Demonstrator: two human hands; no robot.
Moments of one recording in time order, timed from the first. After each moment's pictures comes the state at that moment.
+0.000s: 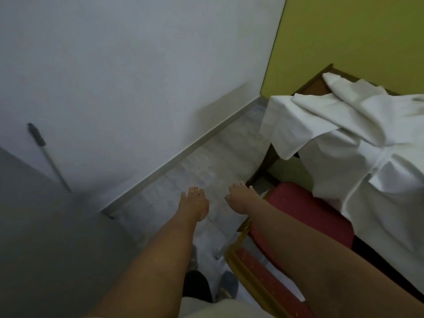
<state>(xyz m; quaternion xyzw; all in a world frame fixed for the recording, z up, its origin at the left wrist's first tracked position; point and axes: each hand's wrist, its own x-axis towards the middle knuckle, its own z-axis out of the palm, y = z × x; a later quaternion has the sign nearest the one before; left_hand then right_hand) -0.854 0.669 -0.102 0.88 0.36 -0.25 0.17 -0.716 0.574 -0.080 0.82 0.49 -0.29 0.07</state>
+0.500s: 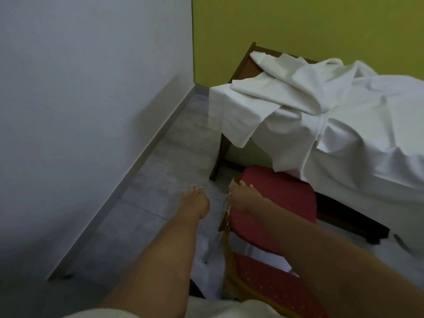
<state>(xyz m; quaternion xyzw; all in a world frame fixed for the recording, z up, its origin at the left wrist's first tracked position) -0.739 0.679 -0.127 0.92 0.19 -0.30 0.15 -0.653 0.539 -0.092 0.89 0.33 -0.33 0.04</state>
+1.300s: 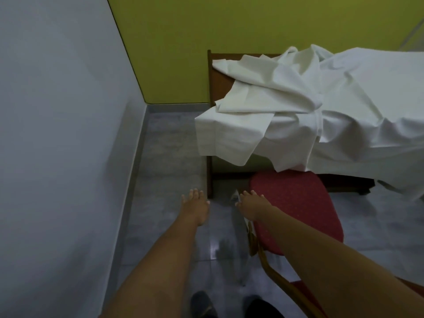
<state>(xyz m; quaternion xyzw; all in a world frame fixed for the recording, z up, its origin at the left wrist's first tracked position) -0.609 0.853 -0.125 0.94 -0.01 -0.31 0.11 -0.585 0.655 -0.124 0.93 0.11 -0.36 -0.02</state>
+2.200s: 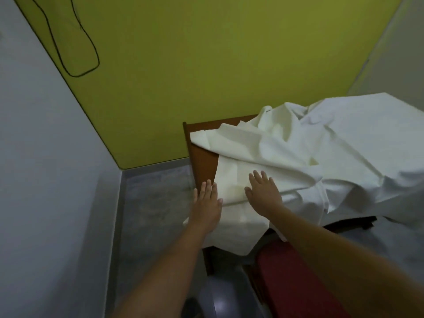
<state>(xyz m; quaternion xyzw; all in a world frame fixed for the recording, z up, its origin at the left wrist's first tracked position) -0.300 0.821 -0.056 0.98 -0.15 -0.05 0.10 -0.300 0.630 -0.033 1.00 -0.02 -0.04 -0.08</state>
